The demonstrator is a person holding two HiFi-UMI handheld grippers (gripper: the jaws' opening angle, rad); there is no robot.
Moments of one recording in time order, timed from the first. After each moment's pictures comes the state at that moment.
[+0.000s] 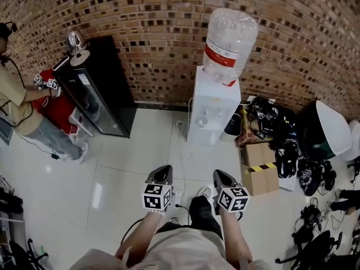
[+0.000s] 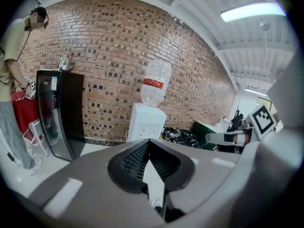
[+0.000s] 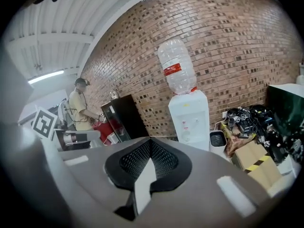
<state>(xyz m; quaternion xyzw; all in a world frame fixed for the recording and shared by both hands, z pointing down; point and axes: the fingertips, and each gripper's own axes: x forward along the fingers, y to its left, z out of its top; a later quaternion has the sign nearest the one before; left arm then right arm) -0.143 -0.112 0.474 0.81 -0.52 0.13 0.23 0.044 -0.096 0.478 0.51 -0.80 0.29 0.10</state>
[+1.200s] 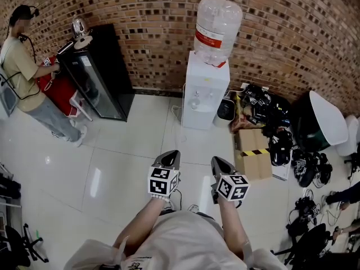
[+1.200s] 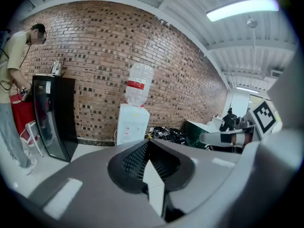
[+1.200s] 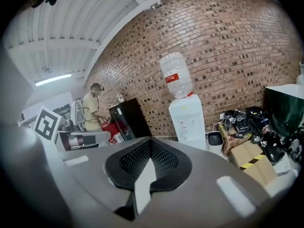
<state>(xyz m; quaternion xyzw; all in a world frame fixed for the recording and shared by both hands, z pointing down) -0.046 -0.020 0.446 0.83 -0.50 0.12 0.21 0.099 -0.001 0.446 0.50 -0.82 0.28 0.08</state>
